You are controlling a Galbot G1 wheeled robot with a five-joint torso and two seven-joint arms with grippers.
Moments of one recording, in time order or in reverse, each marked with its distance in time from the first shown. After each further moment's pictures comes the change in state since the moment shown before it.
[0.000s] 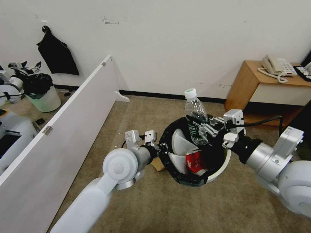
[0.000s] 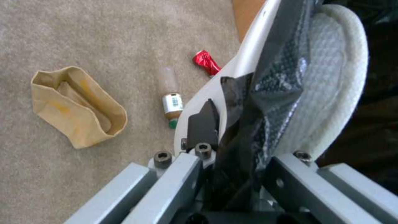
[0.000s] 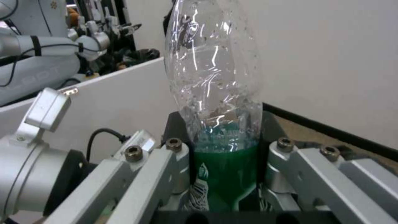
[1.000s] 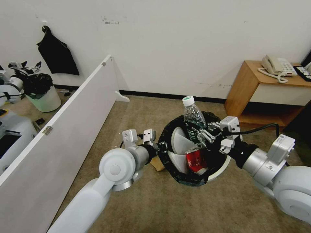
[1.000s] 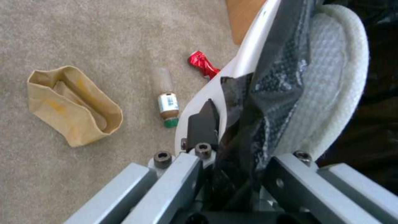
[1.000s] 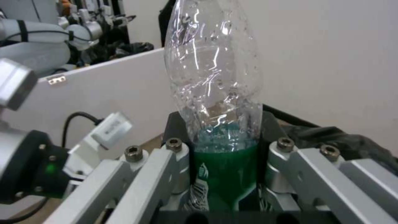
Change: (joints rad) left arm 0.023 0.012 -0.013 -0.039 -0.011 -0.003 0.000; right arm -0.006 0.038 -0.037 -0.037 -0.114 0.000 -0.032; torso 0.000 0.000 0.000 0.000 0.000
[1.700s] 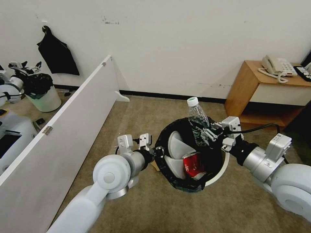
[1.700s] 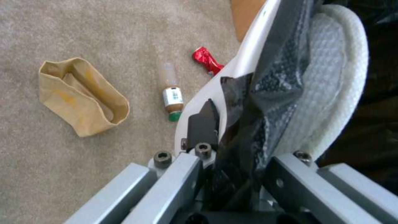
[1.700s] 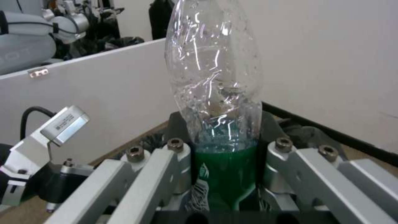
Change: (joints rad) left arm 0.058 0.025 -0.025 -0.048 0.007 0.001 0.002; right arm -0.003 0.008 -0.007 -0.039 -0.024 0.004 -0.012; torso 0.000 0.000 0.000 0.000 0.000
